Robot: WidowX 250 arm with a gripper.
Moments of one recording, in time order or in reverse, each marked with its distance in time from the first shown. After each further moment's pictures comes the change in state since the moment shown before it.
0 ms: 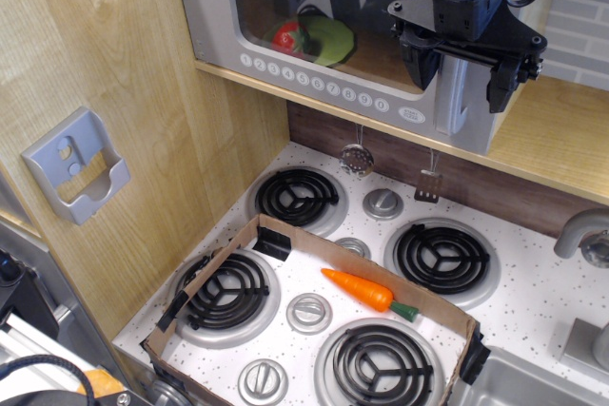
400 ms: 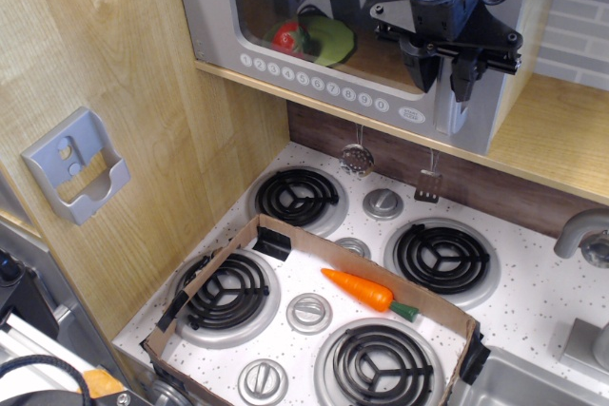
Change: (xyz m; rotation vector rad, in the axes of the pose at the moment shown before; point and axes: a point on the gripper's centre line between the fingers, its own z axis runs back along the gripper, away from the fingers) arm 0.001 0.008 -0.006 -0.018 -0.044 0.002
